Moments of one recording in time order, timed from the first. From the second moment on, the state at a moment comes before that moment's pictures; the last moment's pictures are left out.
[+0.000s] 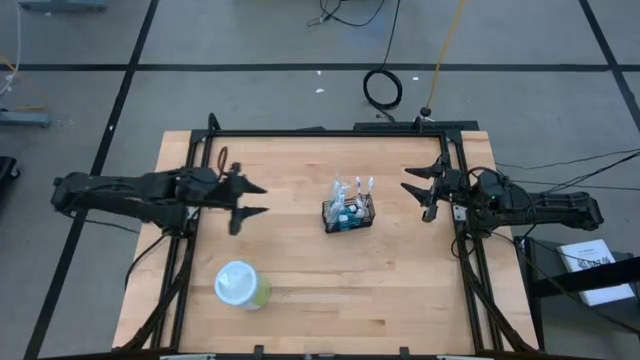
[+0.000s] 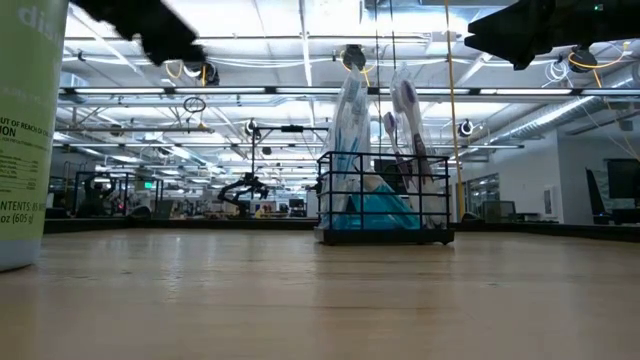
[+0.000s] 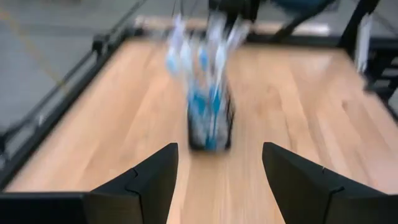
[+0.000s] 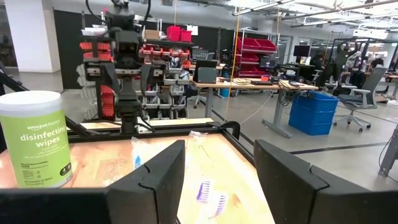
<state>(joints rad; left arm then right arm) 0.00 0.80 0.70 -0.31 -0.07 -0.03 -0.05 0.39 0.37 0.10 0.24 -0.07</state>
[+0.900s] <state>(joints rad) 0.00 0.02 0.14 -0.17 -0.20 -0.06 -0.05 0.35 0.37 0.08 0.24 -0.07</state>
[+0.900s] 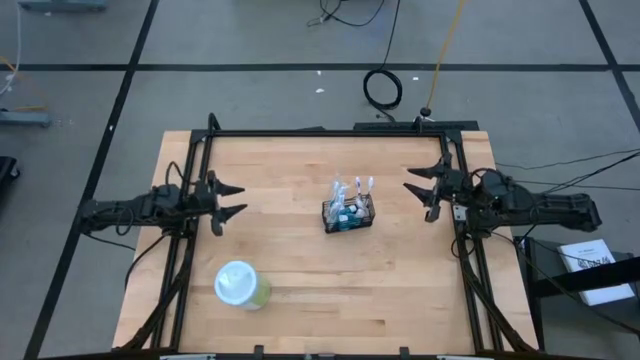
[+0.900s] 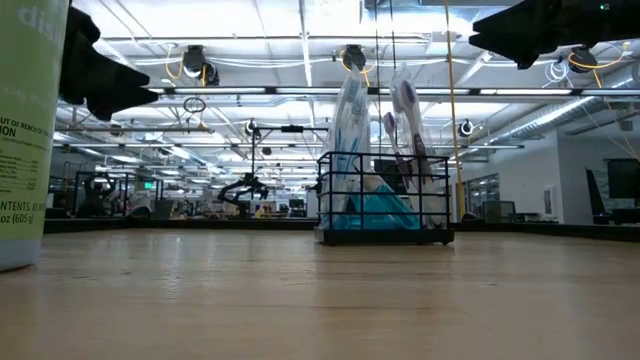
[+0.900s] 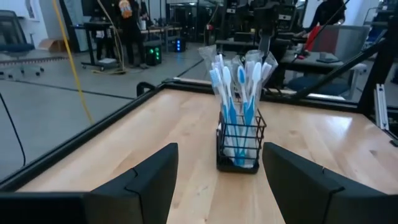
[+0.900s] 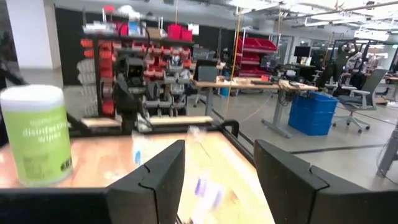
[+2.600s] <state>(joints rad) 0.00 0.01 0.13 -0.24 -0.21 -0.04 -0.05 0.17 0.02 0.21 0.00 0.08</state>
